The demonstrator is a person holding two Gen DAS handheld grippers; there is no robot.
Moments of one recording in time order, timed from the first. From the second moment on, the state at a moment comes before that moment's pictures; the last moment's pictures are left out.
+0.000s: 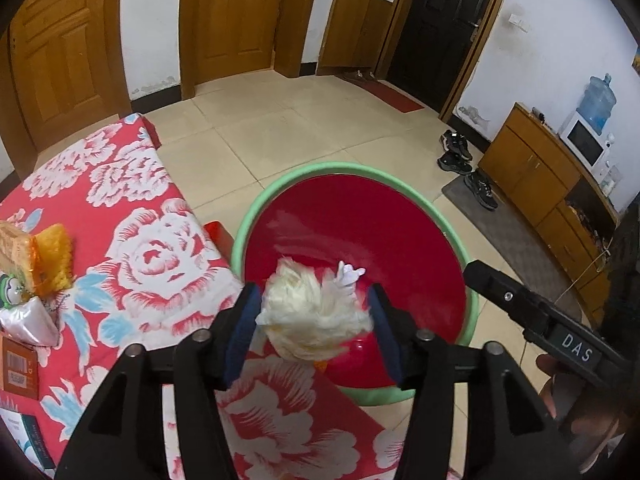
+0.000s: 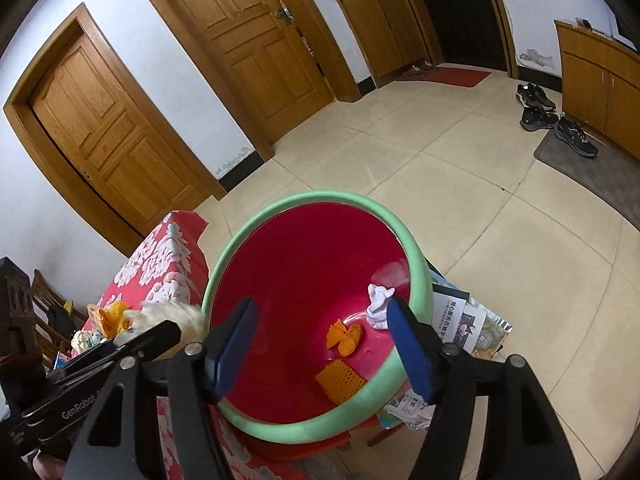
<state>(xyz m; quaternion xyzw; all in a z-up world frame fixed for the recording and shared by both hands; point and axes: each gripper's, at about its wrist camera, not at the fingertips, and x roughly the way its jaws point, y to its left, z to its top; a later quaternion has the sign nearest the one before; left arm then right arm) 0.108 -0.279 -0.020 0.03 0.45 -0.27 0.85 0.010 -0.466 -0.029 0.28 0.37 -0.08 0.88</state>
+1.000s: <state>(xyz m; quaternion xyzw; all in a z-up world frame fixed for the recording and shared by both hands) 0.065 -0.146 0.017 -0.04 0.42 -0.19 0.88 -0.016 -0.391 0.013 0.26 0.35 -0.04 0.90</state>
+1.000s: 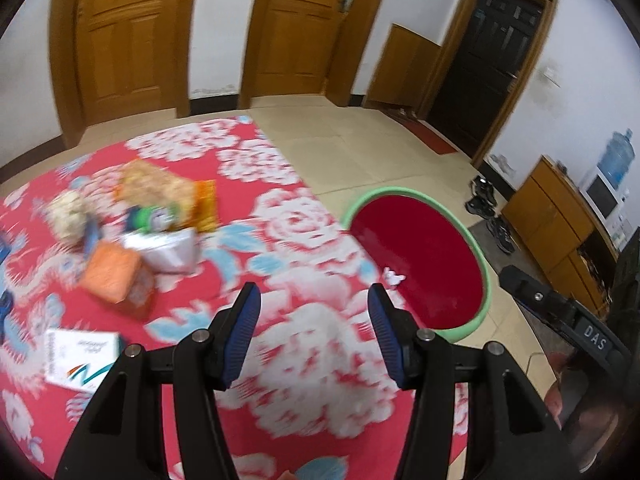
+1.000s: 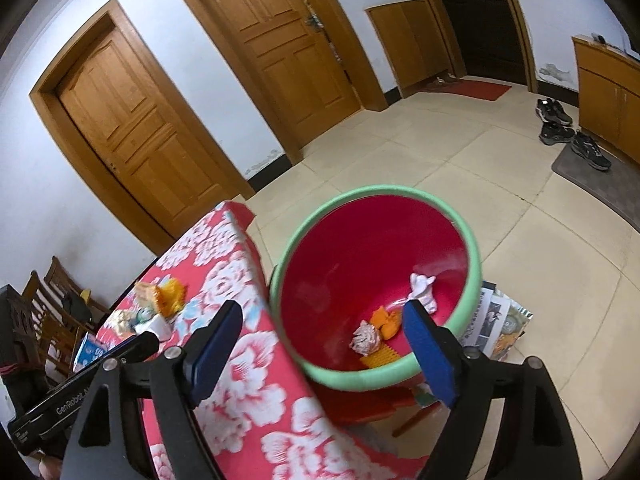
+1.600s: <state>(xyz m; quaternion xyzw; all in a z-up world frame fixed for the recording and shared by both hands) 0.083 -0.053 0.001 -0.05 0.43 -0.08 0.90 -0.012 -0.340 0.011 0.23 0.37 -0.01 0.90</state>
